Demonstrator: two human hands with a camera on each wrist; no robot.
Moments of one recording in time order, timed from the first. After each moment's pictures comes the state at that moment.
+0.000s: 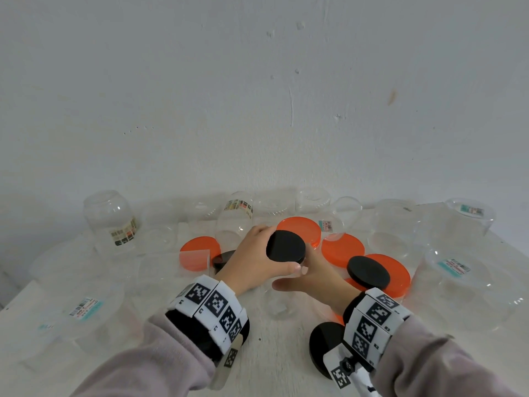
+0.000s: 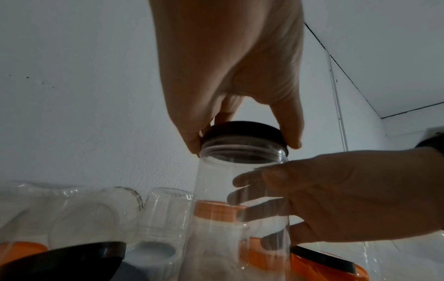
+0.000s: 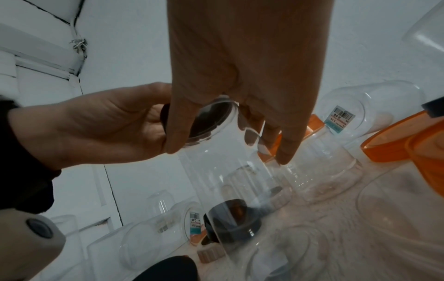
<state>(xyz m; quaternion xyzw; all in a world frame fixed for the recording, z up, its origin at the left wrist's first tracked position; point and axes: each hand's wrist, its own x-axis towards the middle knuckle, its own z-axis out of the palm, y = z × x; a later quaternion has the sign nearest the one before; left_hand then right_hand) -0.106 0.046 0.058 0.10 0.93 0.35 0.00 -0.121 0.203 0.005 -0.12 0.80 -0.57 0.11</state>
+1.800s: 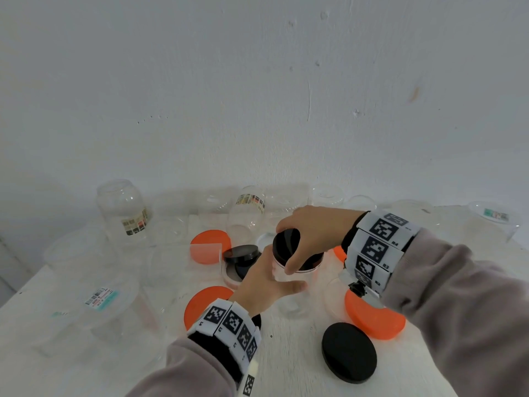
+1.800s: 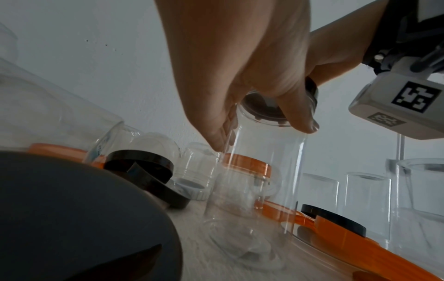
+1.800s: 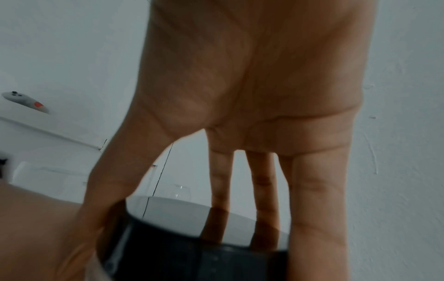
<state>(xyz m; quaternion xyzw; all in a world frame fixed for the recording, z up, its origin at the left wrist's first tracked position) -0.099 0.032 -0.009 0.08 0.83 0.56 0.03 -0.149 0.170 0.119 -0.31 0.94 -0.03 0.16</state>
